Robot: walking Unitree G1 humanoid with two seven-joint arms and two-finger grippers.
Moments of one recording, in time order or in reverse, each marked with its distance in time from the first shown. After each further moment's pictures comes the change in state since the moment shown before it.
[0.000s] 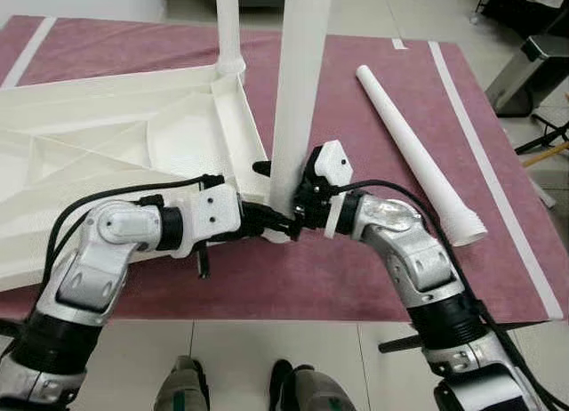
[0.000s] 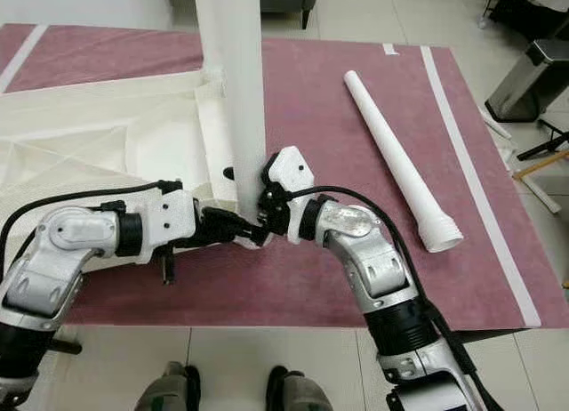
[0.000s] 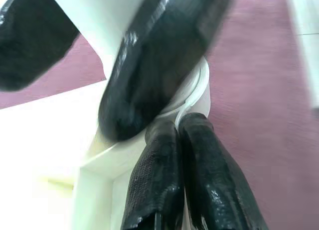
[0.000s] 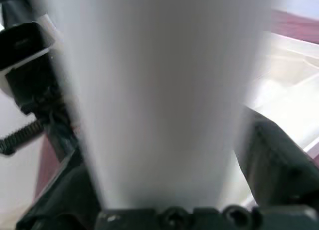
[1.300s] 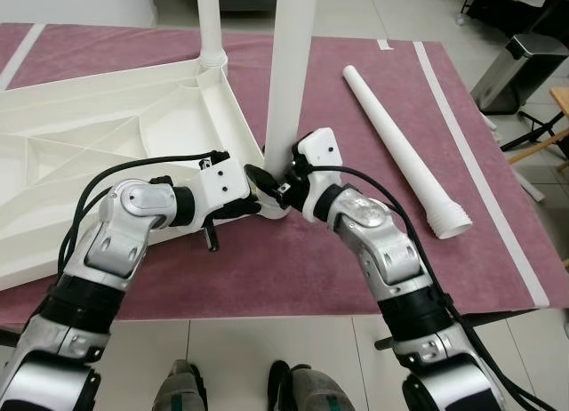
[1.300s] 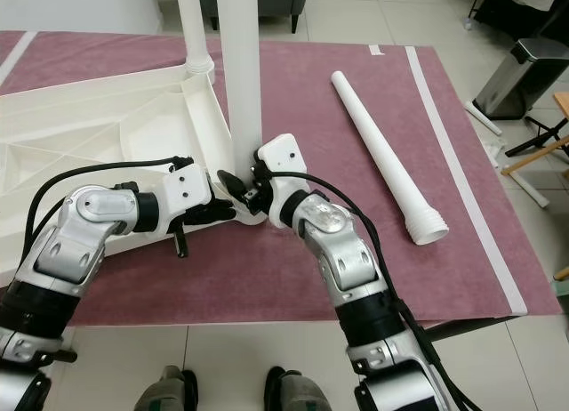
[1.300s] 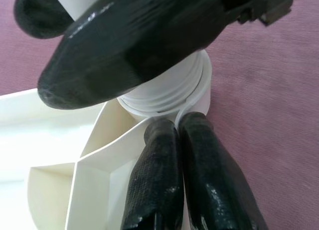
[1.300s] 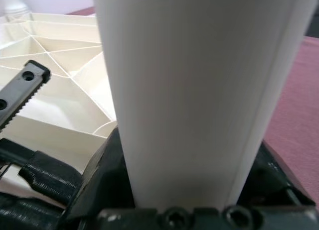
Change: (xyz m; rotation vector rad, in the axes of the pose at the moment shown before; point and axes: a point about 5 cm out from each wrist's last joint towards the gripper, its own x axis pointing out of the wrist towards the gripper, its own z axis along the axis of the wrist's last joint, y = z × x) left arm 0.036 0.051 -0.014 -0.099 0.122 0.179; right arm 0.040 -0.026 -0.014 0.094 0.074 -0.583
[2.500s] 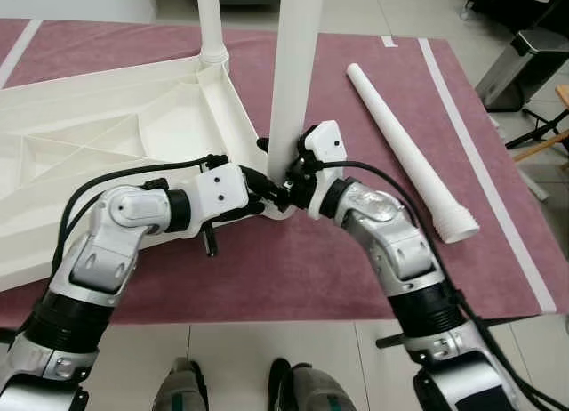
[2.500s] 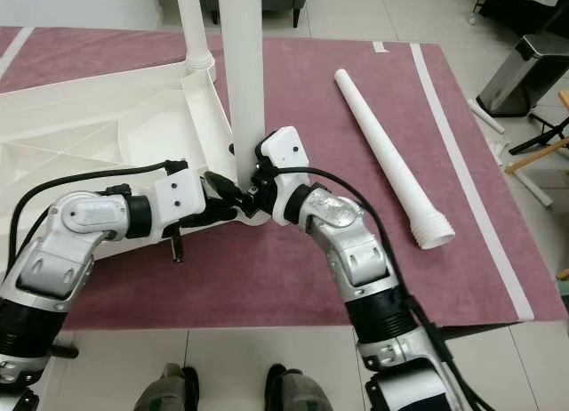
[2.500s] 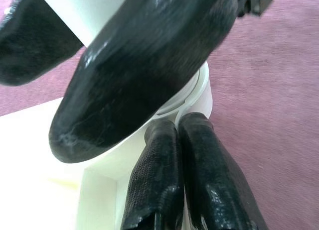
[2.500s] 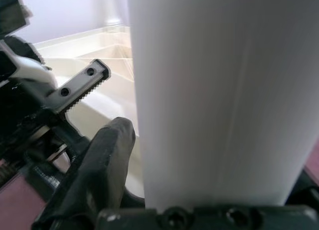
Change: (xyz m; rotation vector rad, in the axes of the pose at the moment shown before) left arm -0.033 -0.024 0.011 0.091 -0.108 -0.063; right arm -0.028 0.003 0.021 -0.056 -0.132 0.402
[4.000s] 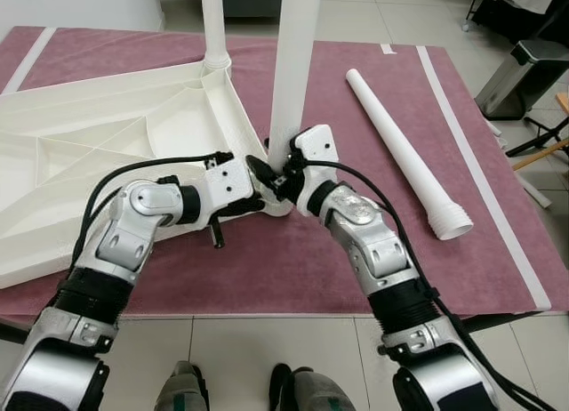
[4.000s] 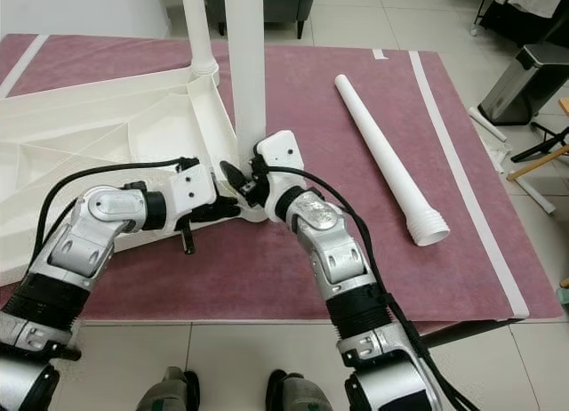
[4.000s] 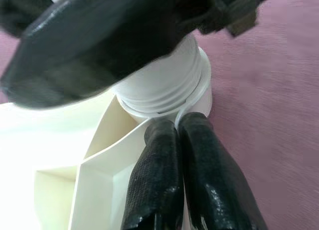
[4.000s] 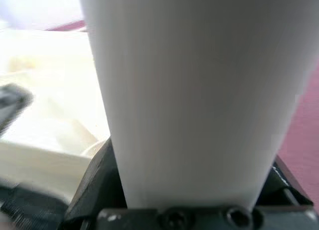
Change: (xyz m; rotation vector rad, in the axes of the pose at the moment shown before) left arm 0.045 0.027 -0.025 -0.053 0.065 0.124; right arm 0.024 -0.025 -0.029 0.038 0.104 -0.544
